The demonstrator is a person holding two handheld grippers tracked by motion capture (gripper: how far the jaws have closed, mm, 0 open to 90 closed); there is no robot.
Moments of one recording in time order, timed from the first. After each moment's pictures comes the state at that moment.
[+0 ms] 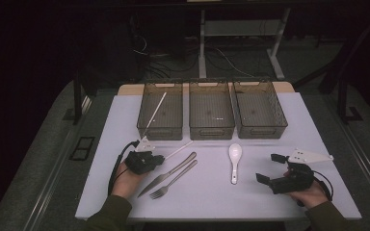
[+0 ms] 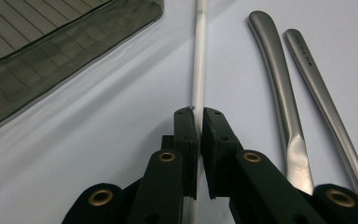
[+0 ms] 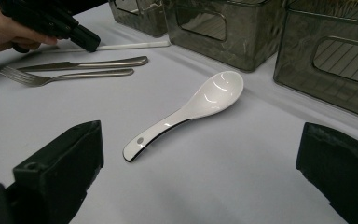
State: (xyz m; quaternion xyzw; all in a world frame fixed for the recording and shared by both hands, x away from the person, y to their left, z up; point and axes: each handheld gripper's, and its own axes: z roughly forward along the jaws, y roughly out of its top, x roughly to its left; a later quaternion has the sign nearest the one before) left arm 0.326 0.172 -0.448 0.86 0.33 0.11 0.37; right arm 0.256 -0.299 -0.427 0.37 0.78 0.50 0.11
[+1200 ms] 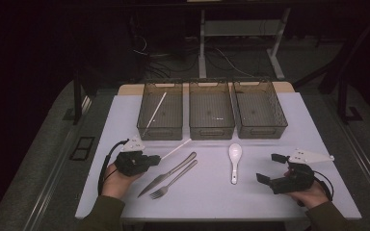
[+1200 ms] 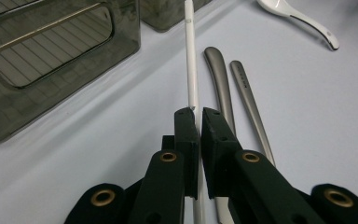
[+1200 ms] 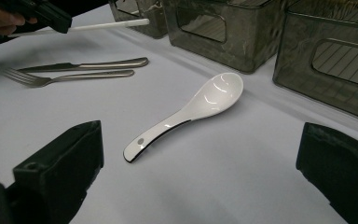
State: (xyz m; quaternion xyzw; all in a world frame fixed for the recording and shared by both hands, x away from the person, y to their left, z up) left arm 0.304 0.187 -0.411 0.85 0.31 0.09 0.41; right arm 0.255 -0.299 -0.426 0.37 0.77 0.50 0.12
